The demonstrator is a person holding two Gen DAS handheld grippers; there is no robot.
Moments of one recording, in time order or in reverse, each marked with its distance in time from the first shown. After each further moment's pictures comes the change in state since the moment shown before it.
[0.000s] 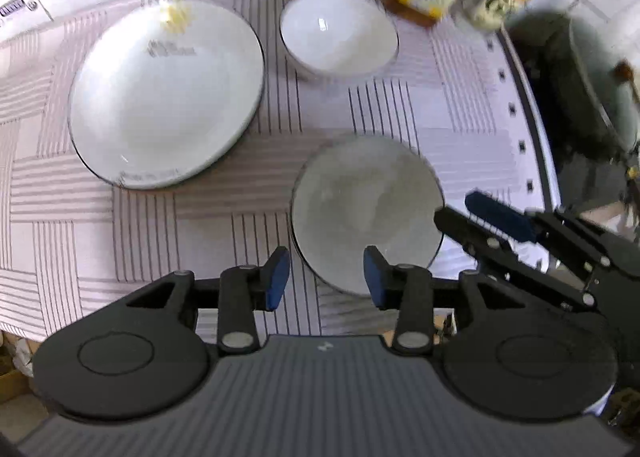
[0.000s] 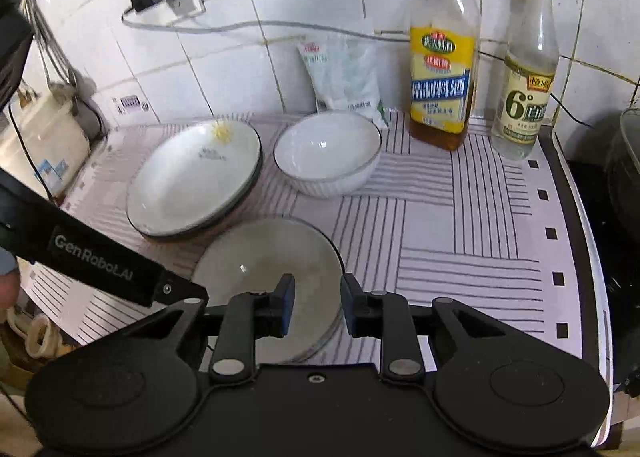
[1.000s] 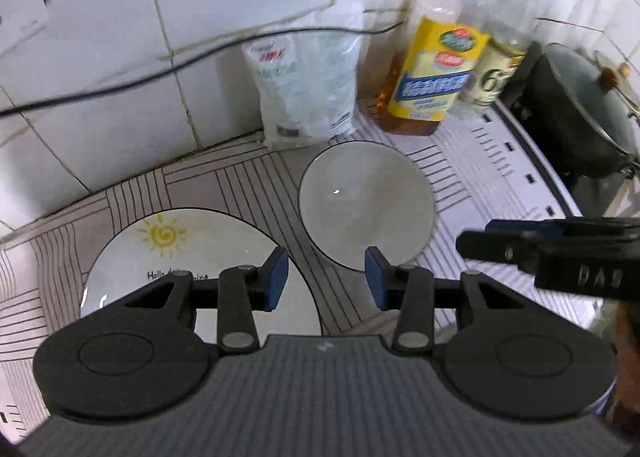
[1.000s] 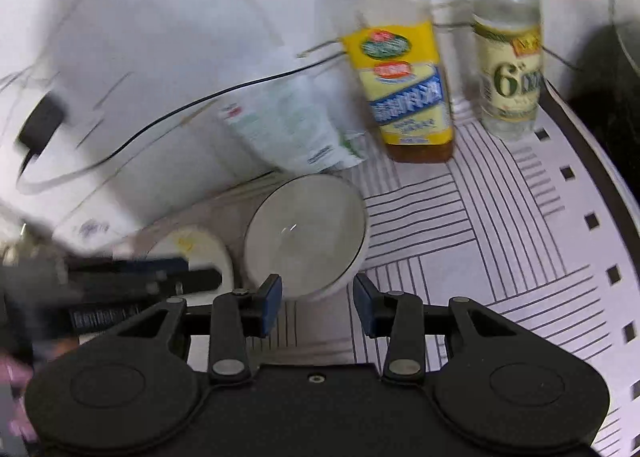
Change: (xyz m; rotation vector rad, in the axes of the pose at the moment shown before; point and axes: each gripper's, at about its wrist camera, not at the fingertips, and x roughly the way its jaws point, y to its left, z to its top) left arm 0.036 0.029 0.120 0.336 -0.214 -0.042; right arm 0.072 -0.039 0.078 0.435 -0.017 0.007
